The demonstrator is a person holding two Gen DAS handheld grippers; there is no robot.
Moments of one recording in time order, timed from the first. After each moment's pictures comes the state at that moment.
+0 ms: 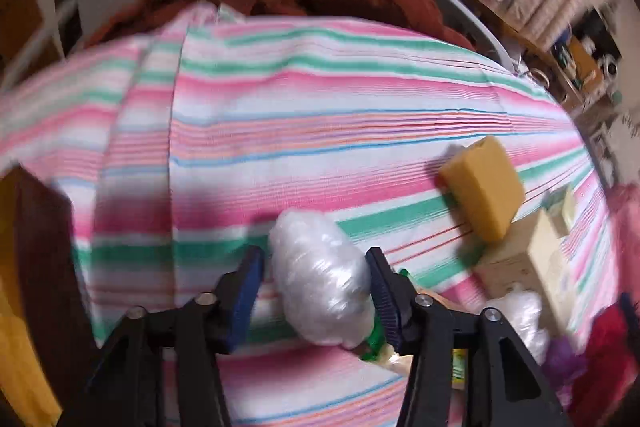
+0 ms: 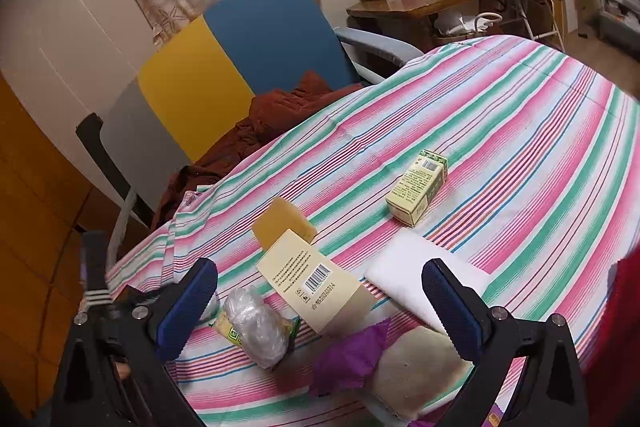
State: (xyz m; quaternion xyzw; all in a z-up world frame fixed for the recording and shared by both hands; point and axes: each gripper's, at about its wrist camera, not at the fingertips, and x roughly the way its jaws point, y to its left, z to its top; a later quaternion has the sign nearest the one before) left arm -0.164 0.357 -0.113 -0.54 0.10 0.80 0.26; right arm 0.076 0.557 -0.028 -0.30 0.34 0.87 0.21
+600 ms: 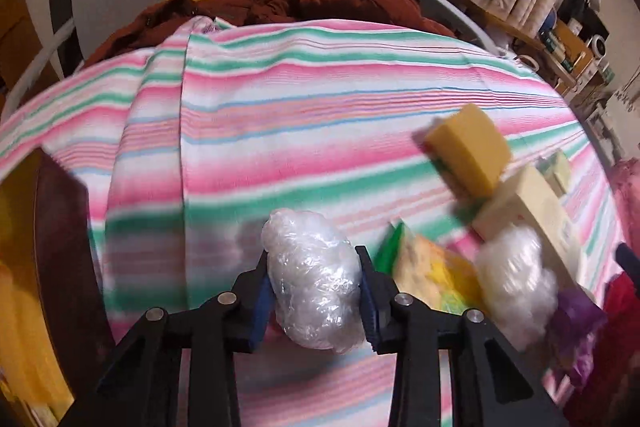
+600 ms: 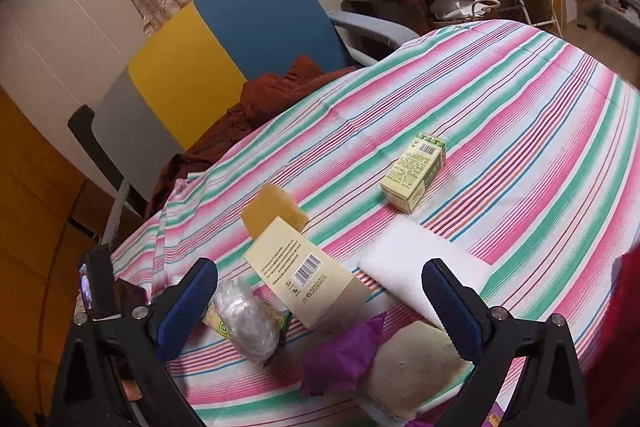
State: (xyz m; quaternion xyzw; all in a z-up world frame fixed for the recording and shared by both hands) left arm -0.133 0.338 -0.111 -0.52 0.10 0.80 0.29; right arm 0.066 0.559 -0.040 -0.33 0.34 0.86 0.20
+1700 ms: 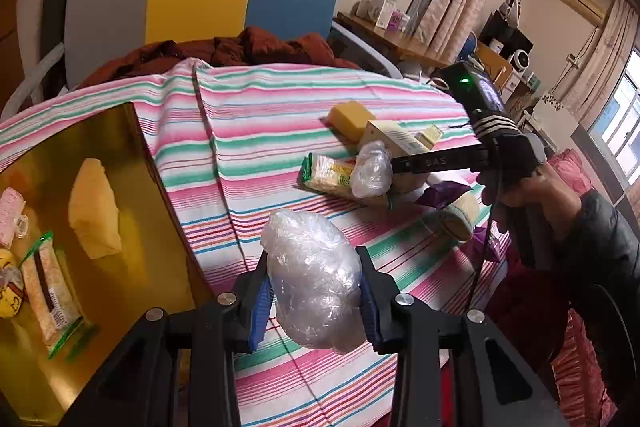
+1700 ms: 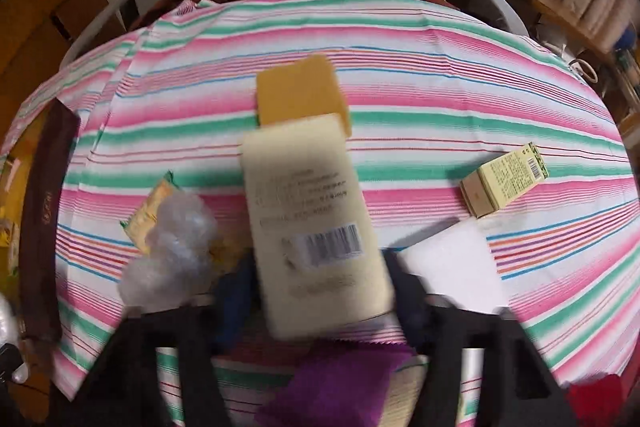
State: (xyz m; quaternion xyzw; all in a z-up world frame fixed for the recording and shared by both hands) left arm -0.015 0.217 -0.038 -0.44 0.05 0.80 0.40; right arm -0.020 0.521 -0.091 -0.56 0.10 0.82 0.12
